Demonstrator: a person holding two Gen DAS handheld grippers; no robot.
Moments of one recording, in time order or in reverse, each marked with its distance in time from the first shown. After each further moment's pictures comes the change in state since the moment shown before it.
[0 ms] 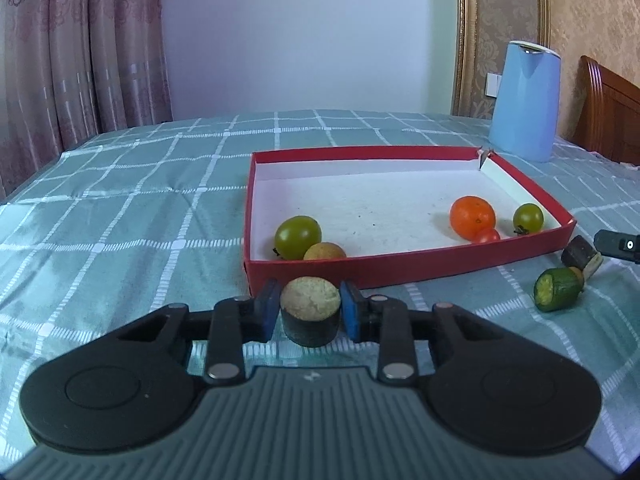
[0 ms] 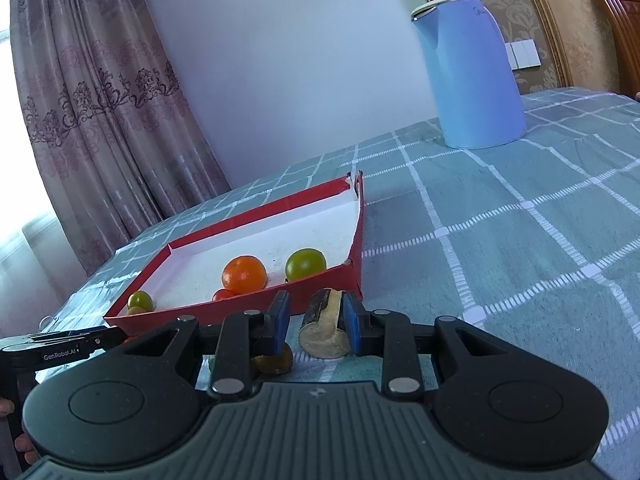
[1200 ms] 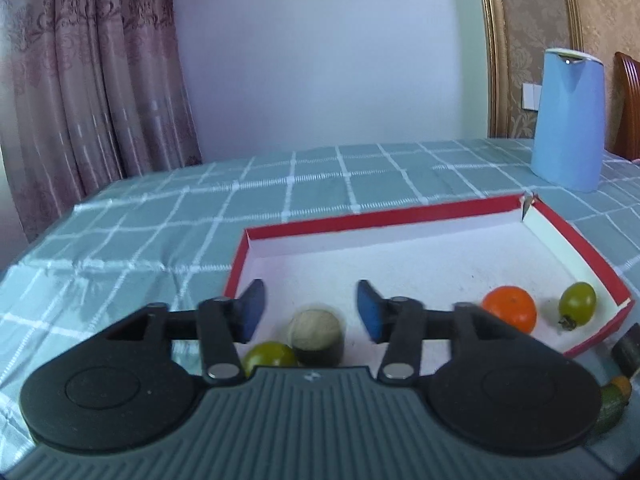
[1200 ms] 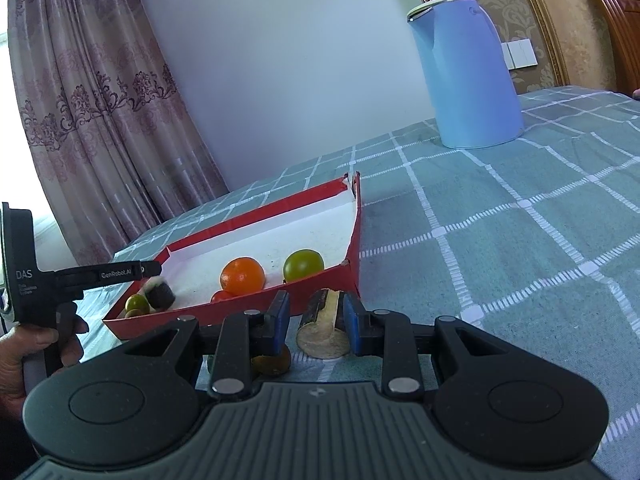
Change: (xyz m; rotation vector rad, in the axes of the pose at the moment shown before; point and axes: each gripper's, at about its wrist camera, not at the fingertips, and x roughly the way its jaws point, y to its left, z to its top) left arm 0.057 -0.043 0.061 0.051 -0.075 0.156; right arm -0.001 0.000 -0.001 0.011 -0.007 -0.002
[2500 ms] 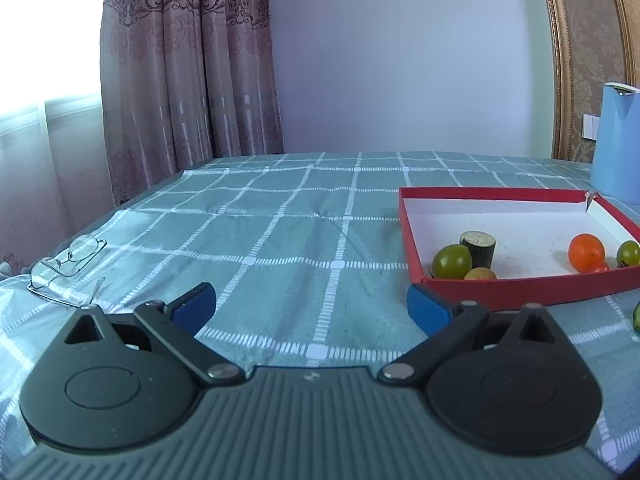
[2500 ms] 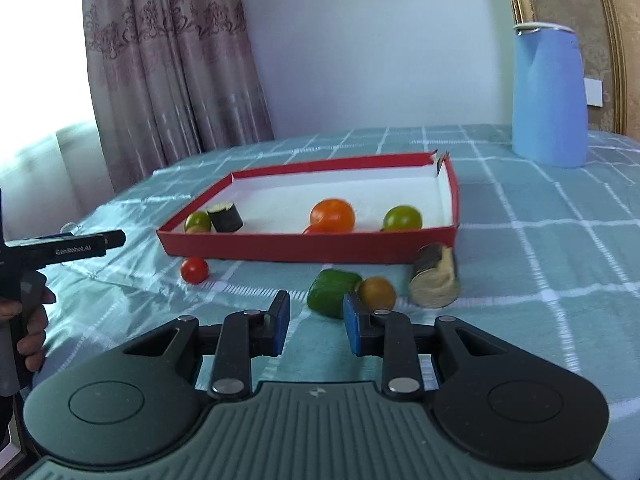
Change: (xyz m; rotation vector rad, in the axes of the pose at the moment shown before) left arm -0.079 0.106 -0.077 -0.129 -0.043 0.160; right arm -0.007 0.077 -0.028 -0.253 0.121 0.040
